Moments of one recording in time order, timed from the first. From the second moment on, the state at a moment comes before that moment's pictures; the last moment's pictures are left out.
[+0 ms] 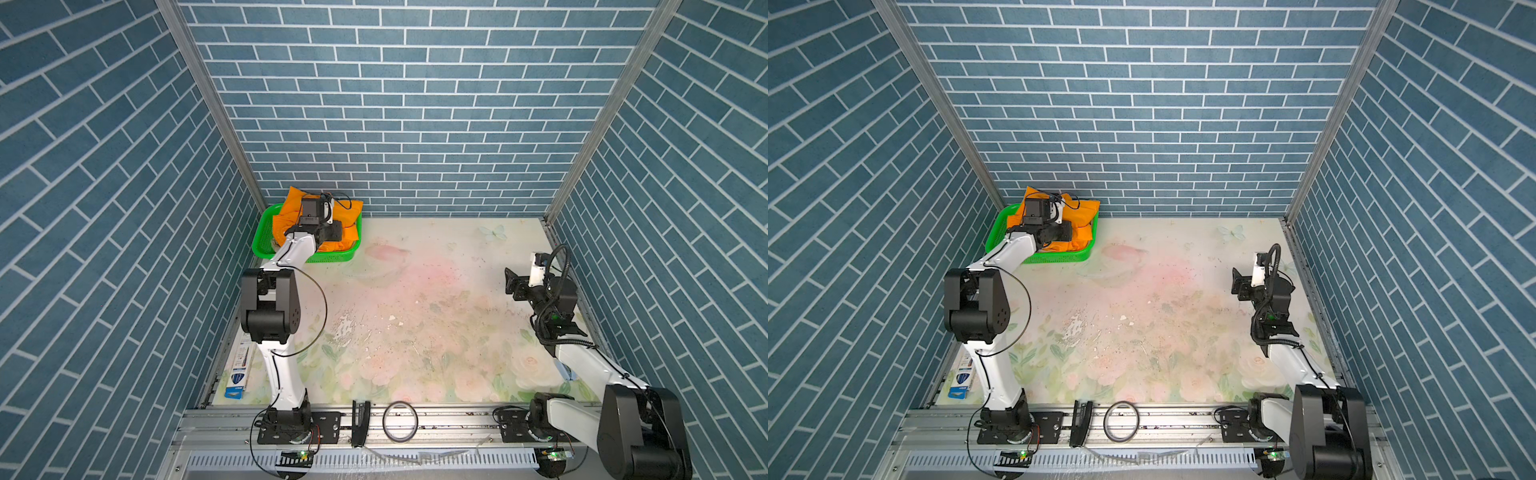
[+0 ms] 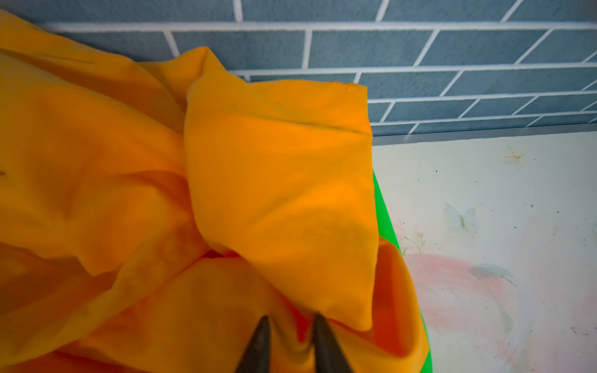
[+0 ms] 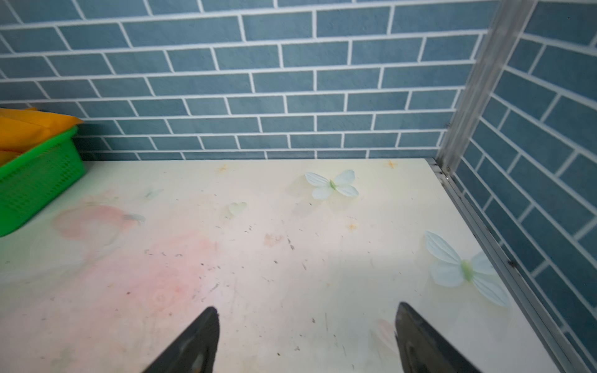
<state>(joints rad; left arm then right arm) -0.04 2.01 1.63 -0.32 0.12 -0.01 0.04 1.10 0.46 0.41 -0.17 0.01</state>
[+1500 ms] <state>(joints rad) -0.53 1.96 1.77 -0.59 0.42 -0.04 0.42 0.90 0.67 -0.20 -0.20 0.11</state>
